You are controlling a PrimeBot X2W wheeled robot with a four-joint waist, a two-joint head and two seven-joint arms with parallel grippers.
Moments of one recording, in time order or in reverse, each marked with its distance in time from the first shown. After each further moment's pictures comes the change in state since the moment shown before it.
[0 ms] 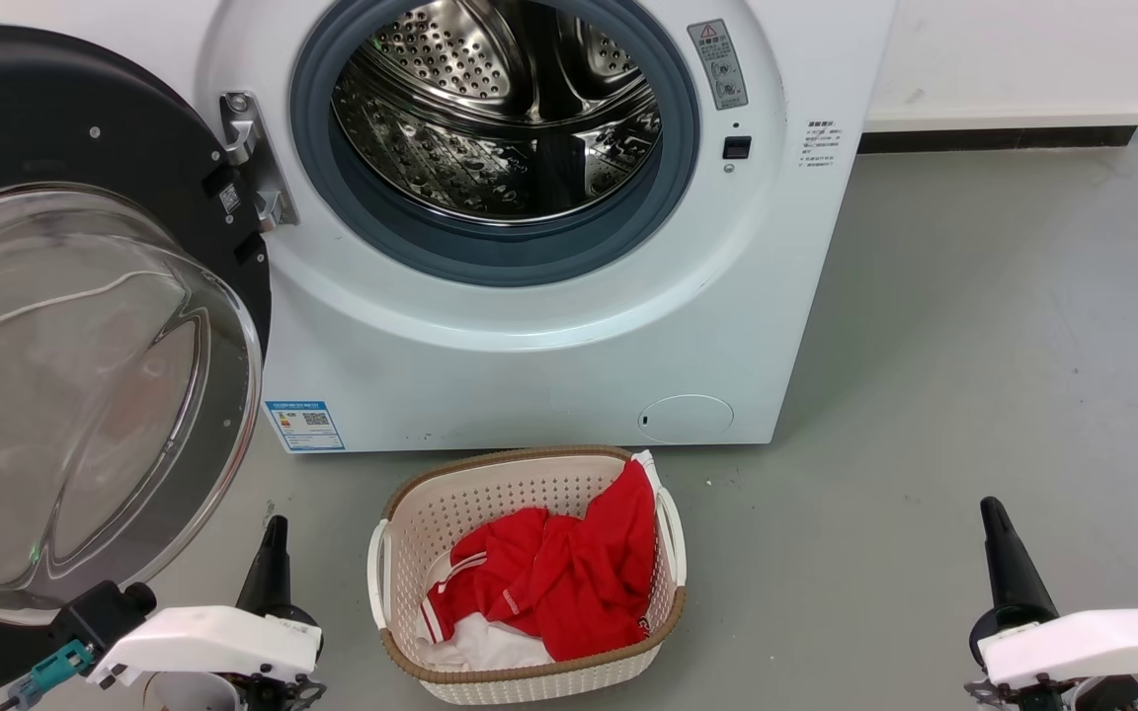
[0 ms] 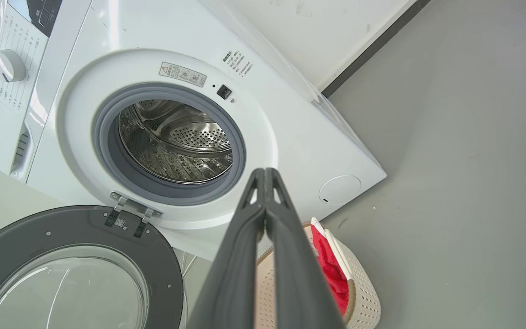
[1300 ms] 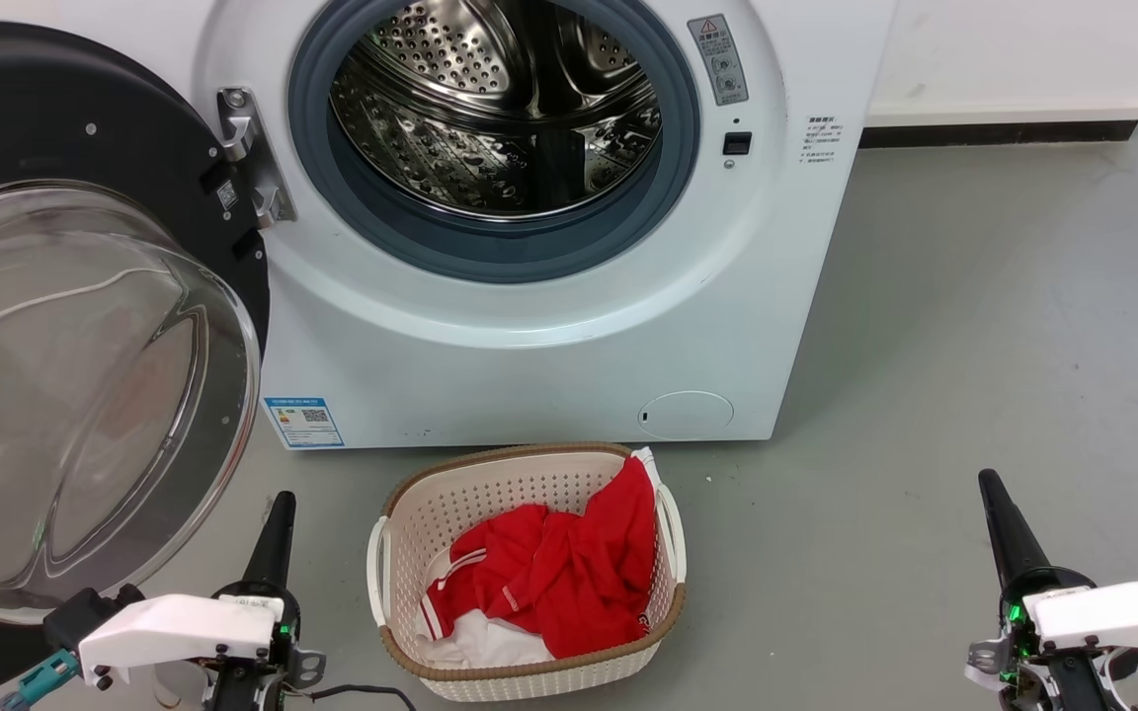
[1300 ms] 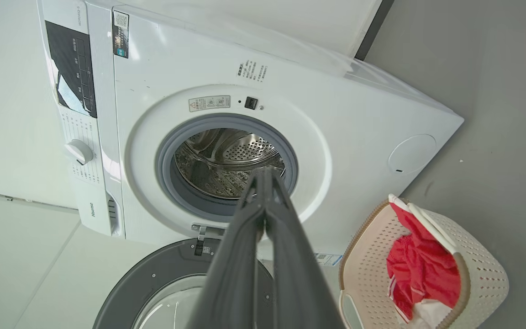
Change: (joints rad) left arm -0.030 -0.041 0.067 -0.009 -0.361 -0.062 0.104; right arm -0.060 -0.001 -0.022 0.030 0.429 0.000 0.095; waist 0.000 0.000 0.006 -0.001
